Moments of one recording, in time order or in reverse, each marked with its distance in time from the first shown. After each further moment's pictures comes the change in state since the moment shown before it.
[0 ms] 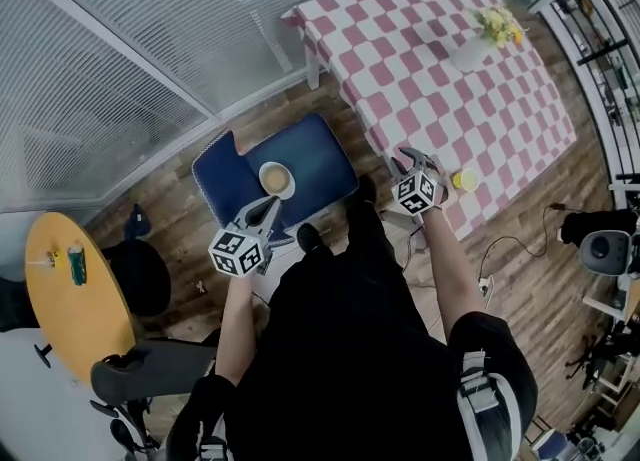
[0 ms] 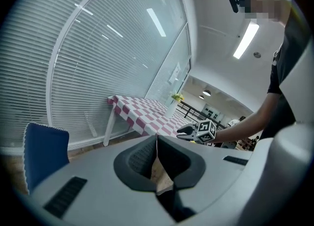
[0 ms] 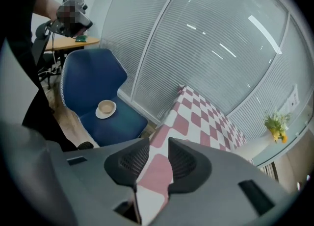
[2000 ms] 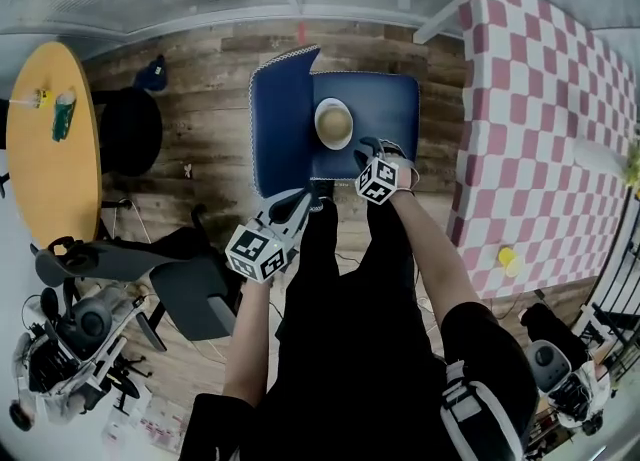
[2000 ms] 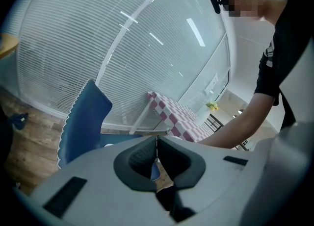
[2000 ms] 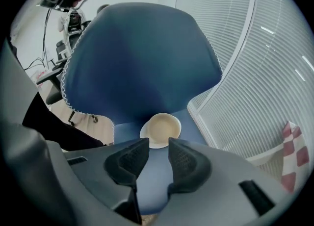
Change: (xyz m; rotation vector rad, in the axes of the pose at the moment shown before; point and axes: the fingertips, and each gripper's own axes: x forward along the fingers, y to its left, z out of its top) left arm -0.039 0.107 -0.099 -0.318 -0.105 0.335; right arm 0.234 0.317 0.129 -0.510 -0.073 0.657
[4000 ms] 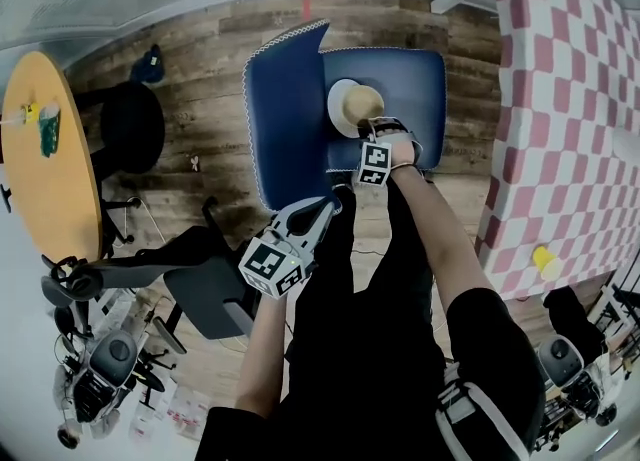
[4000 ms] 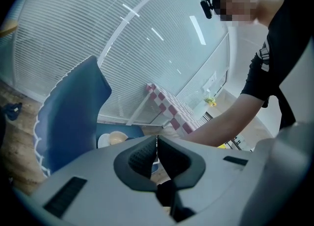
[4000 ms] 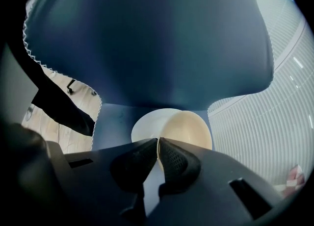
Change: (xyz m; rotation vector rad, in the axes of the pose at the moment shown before) left arm 0.029 0.038 -0.053 -0.039 0.053 -0.061; right arm 0.134 0.017 -0.006 -0.307 0.113 -0.006
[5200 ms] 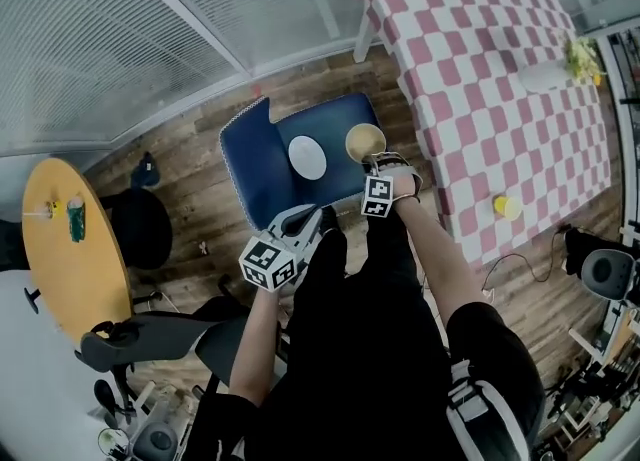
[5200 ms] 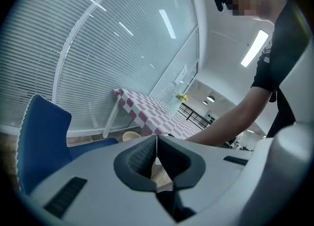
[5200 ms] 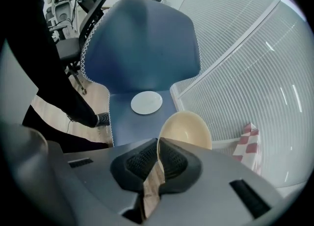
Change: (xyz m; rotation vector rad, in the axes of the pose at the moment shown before) left arm -0.017 -0.144 0.075 0.237 0.068 -0.243; right arm -0.248 -0.008 -0.088 0.205 0.168 -0.181
